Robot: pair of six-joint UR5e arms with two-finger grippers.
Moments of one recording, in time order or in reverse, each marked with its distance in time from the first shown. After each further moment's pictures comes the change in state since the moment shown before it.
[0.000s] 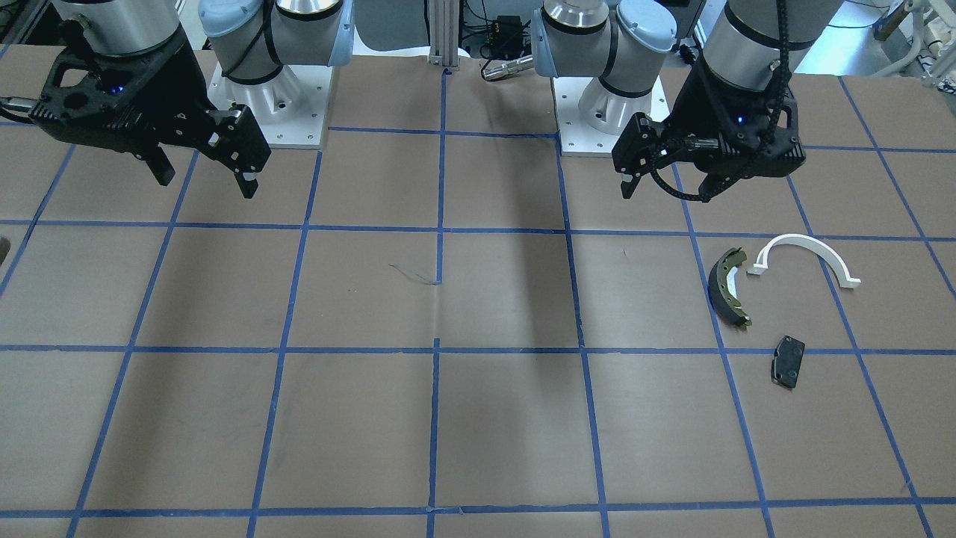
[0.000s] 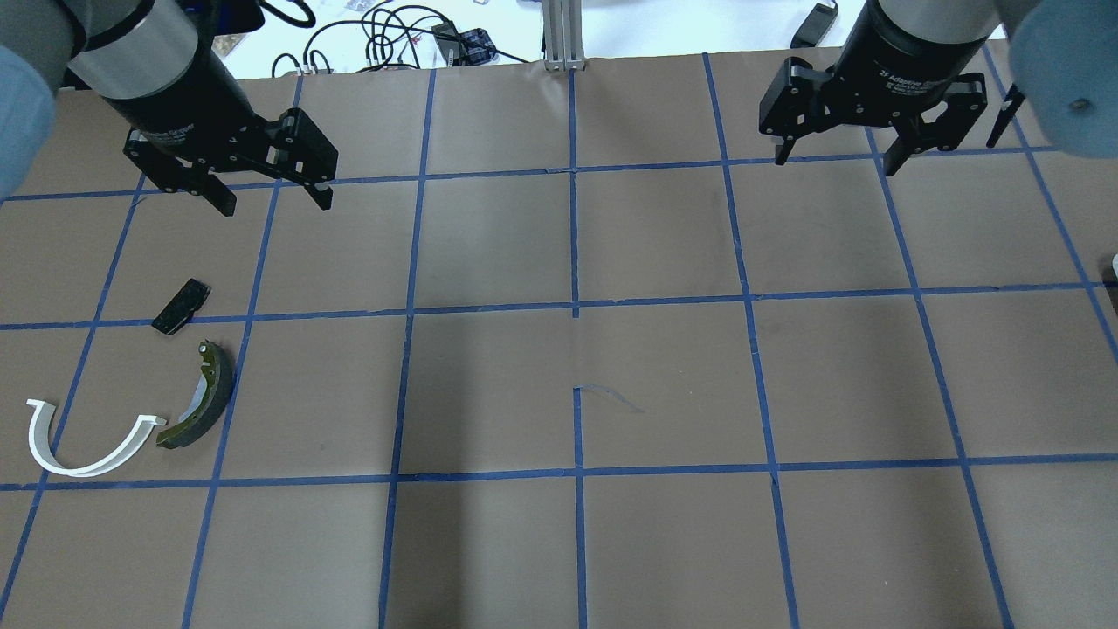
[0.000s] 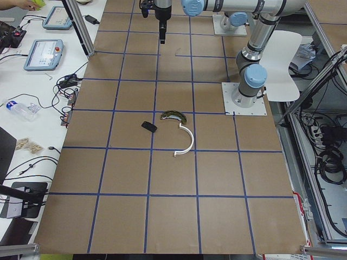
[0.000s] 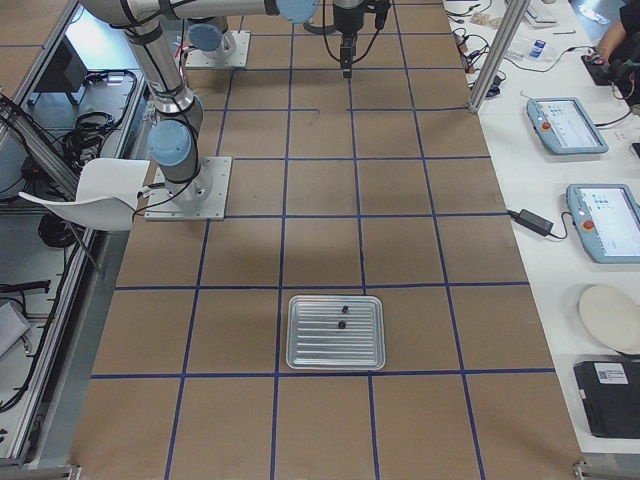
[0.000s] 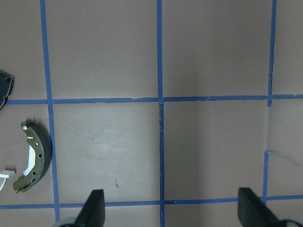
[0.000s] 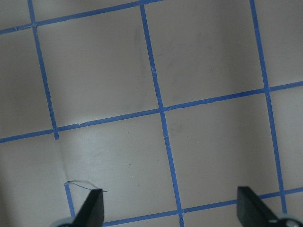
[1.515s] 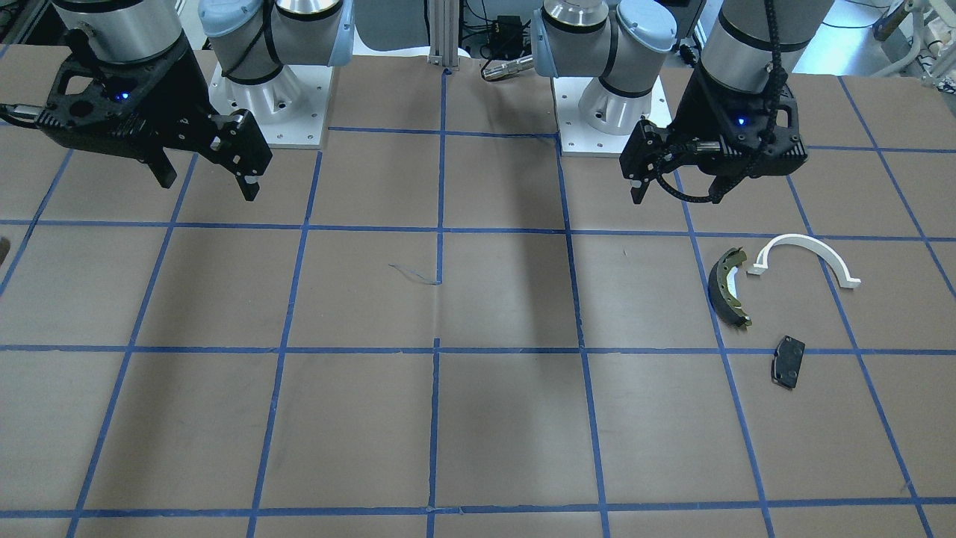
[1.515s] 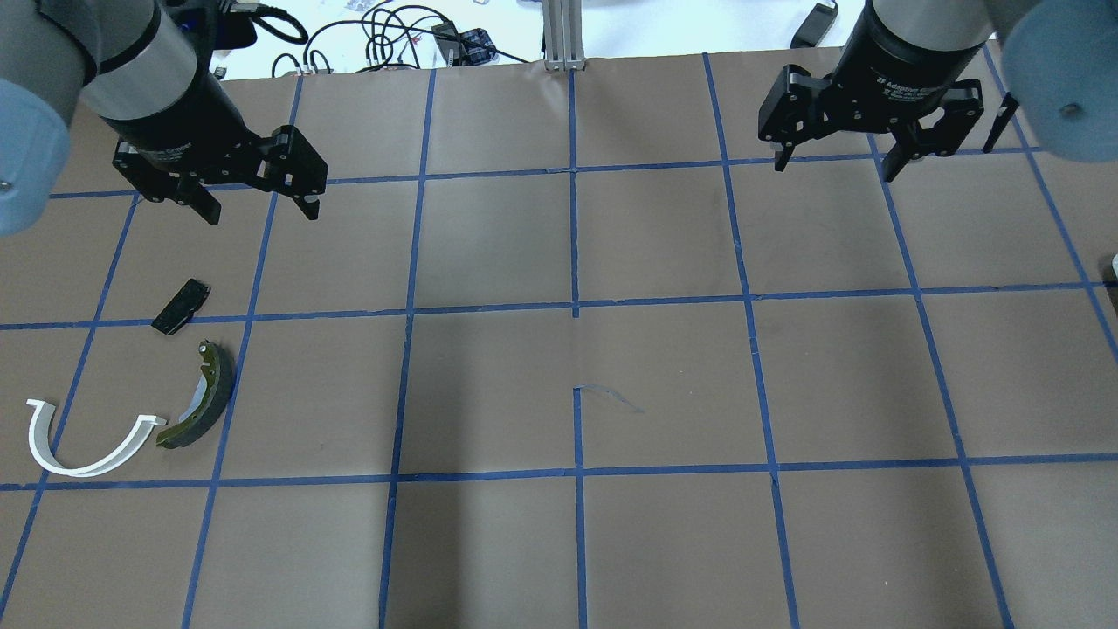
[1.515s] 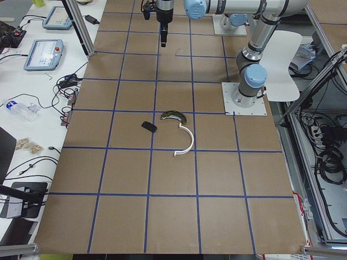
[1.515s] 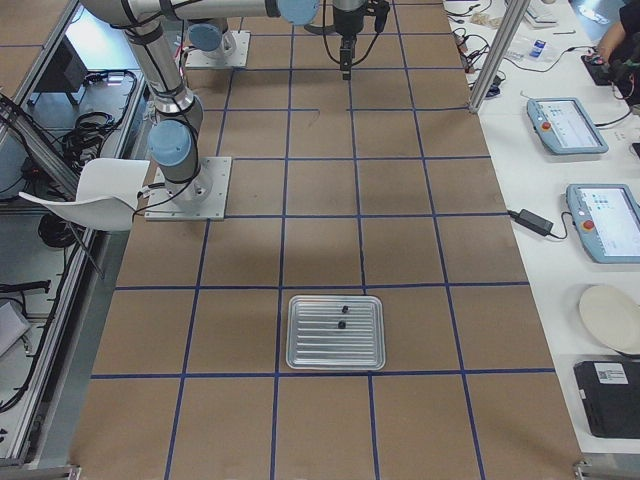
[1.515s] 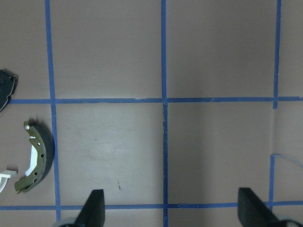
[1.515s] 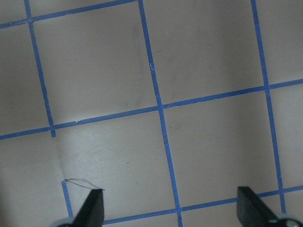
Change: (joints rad) left arm 0.001 0.016 -0.051 0.066 0.053 -0.024; right arm 0.000 0.004 0.009 0.001 -0.004 -0.003
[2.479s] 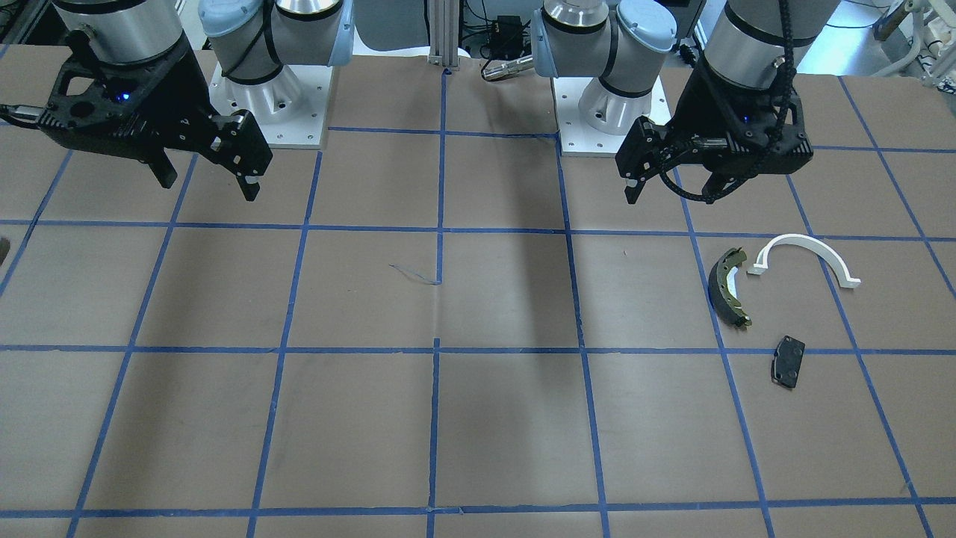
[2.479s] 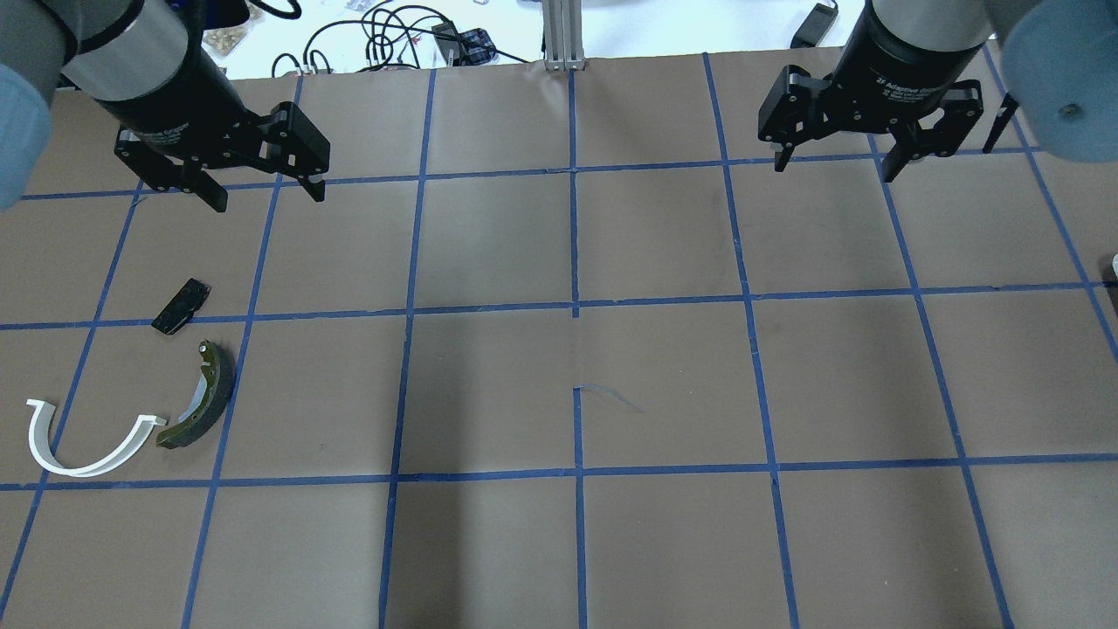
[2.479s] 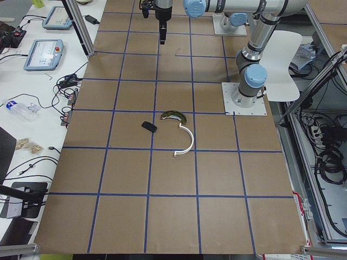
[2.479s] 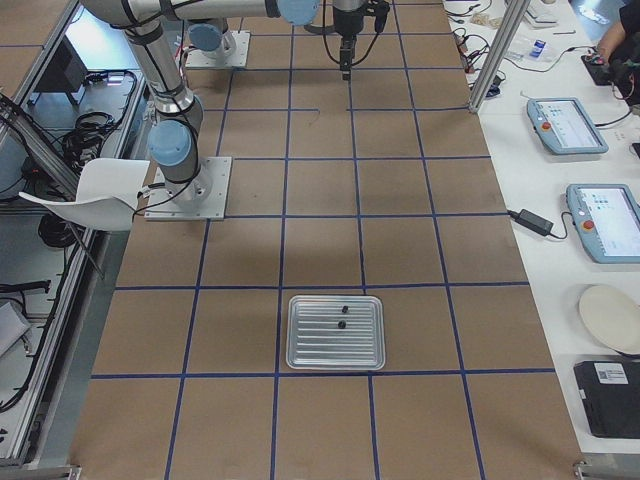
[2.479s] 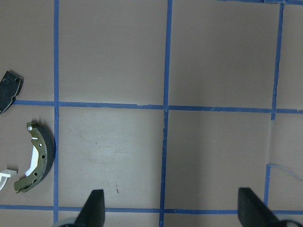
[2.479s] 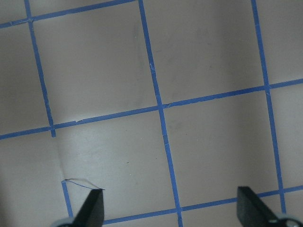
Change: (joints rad) left arm 0.002 -0.007 0.018 -0.008 -0.042 -0.020; right arm 0.000 0.000 0.001 0.000 0.000 0.000
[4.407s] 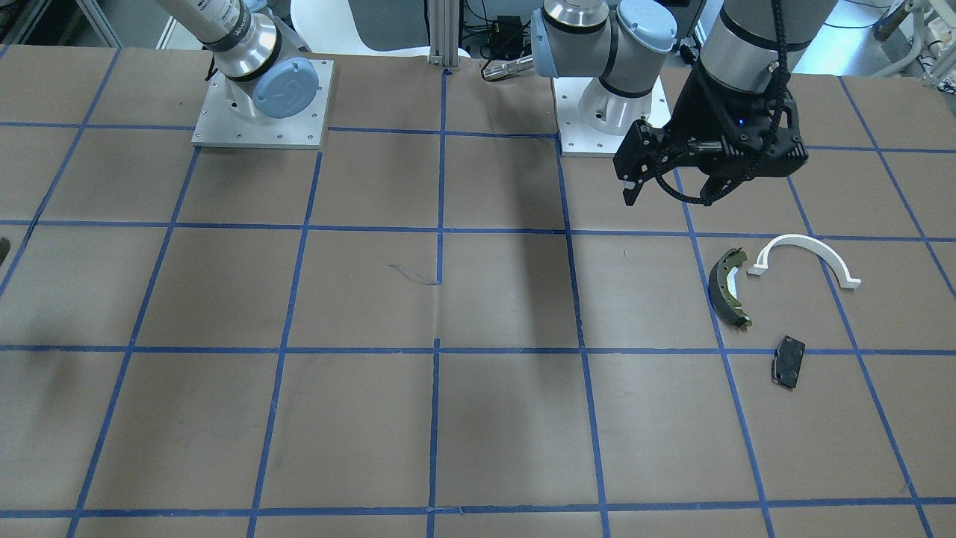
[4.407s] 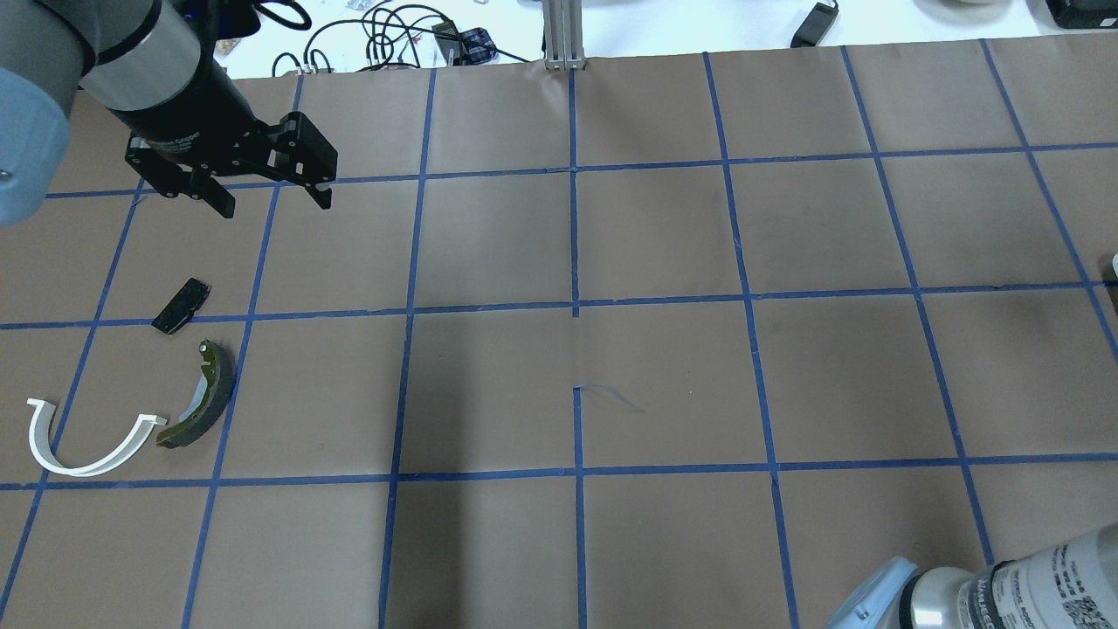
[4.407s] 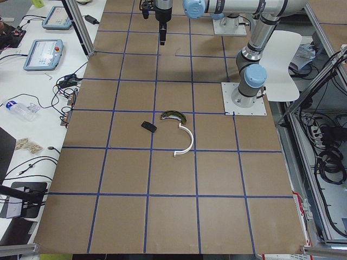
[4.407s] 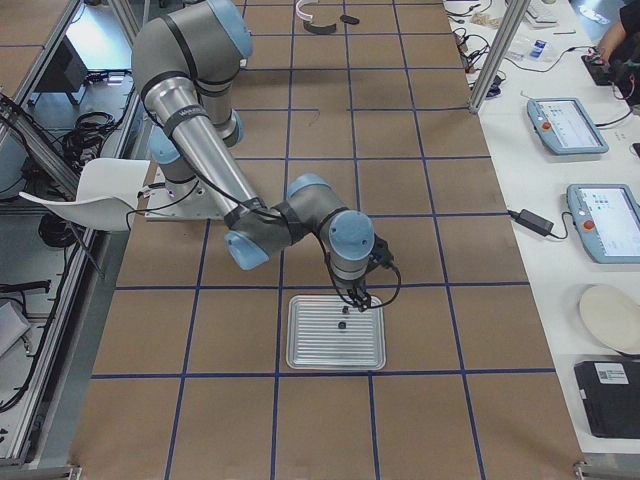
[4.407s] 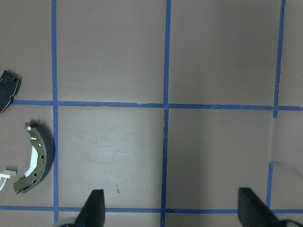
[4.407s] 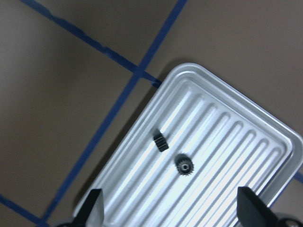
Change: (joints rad) left arm -0.002 0.002 -0.009 0.010 0.004 0.003; right arm -0.955 0.467 -0.017 -0.381 0.046 -1.759
